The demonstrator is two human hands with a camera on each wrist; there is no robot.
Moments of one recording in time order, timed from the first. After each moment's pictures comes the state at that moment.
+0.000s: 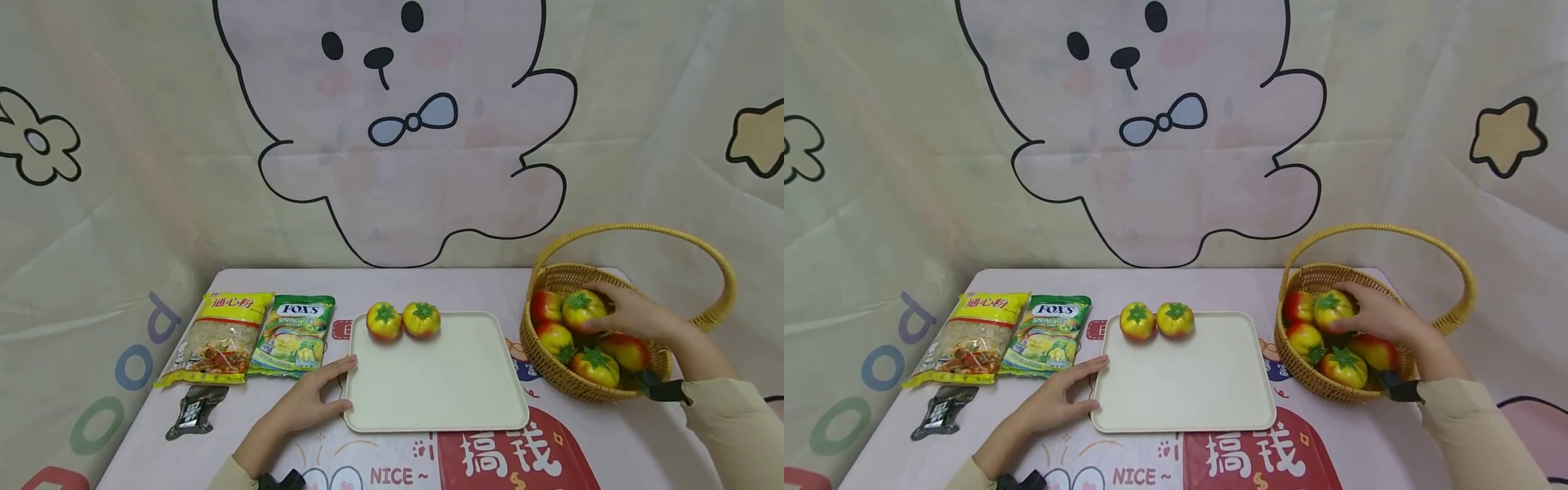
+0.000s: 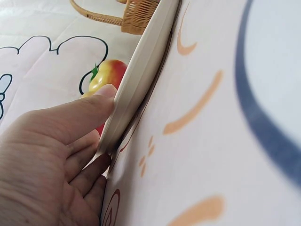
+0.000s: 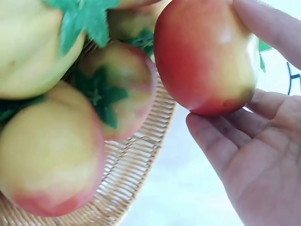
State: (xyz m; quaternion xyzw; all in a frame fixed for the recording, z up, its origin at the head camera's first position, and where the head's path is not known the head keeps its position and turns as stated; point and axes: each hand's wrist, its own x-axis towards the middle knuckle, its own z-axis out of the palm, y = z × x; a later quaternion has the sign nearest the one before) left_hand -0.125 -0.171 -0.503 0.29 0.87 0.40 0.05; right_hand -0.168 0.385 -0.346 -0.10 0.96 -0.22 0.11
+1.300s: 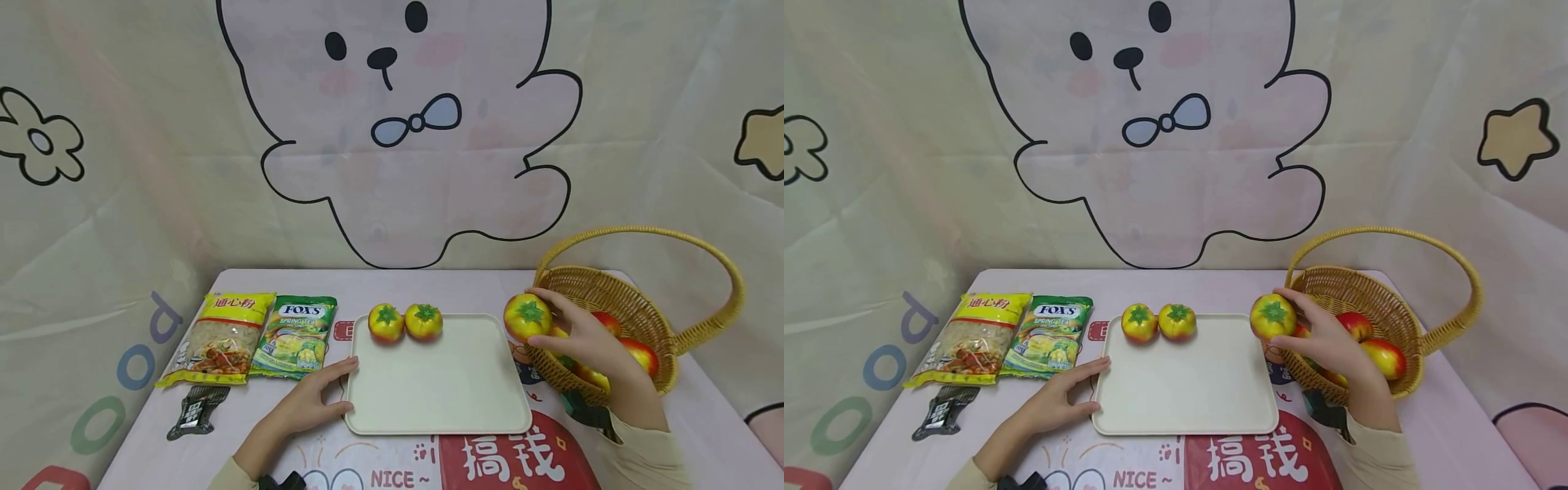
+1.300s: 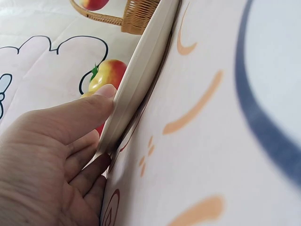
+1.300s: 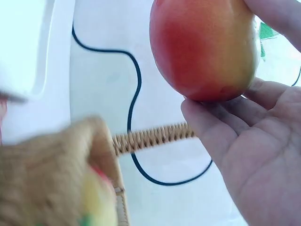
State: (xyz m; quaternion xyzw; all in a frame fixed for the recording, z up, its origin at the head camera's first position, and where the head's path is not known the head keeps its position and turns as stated) left_hand -0.126 -0.171 -0.503 0.29 0.87 0.40 0.05; right_hand -0.136 0.288 -0.365 -0.18 0.89 -0.42 0.00
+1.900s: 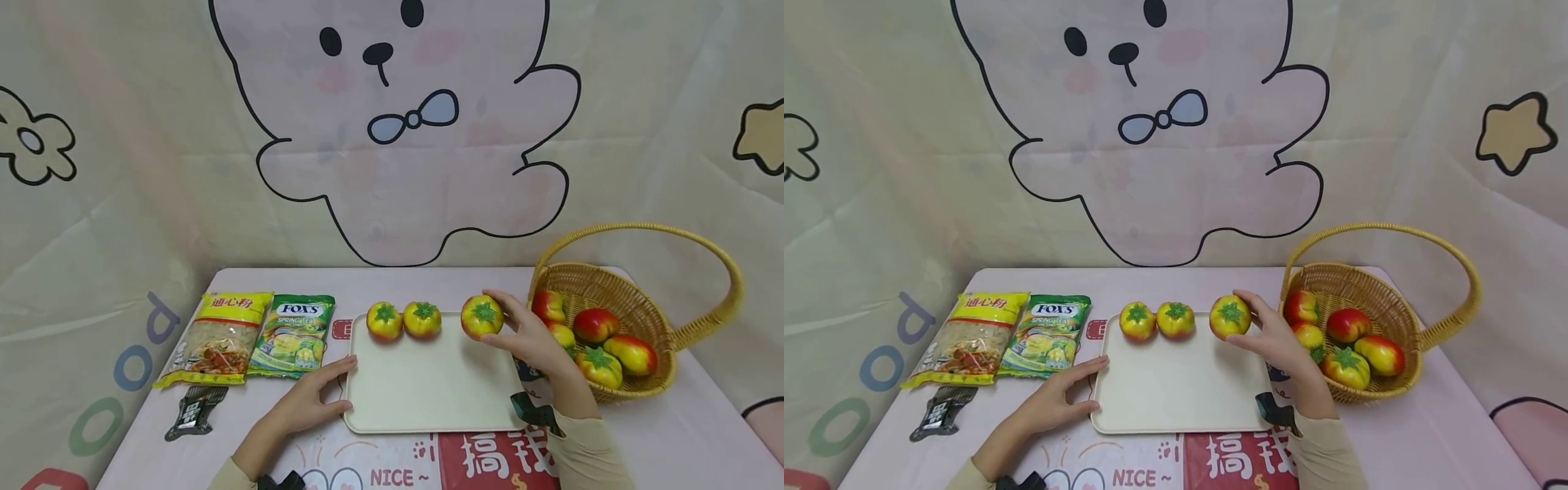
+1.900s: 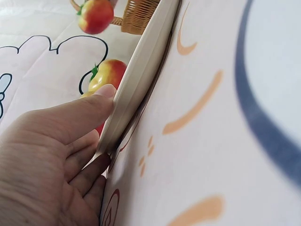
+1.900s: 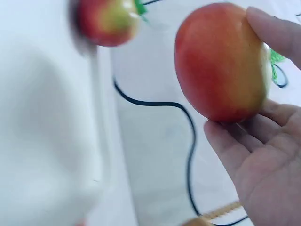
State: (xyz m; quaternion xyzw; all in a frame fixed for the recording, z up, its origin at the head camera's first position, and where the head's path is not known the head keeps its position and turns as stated) left_hand -0.125 -0.170 -0.500 0.28 0.87 0.40 0.06; right_hand -0.159 0.240 -0.408 -0.15 0.87 -0.47 0.02
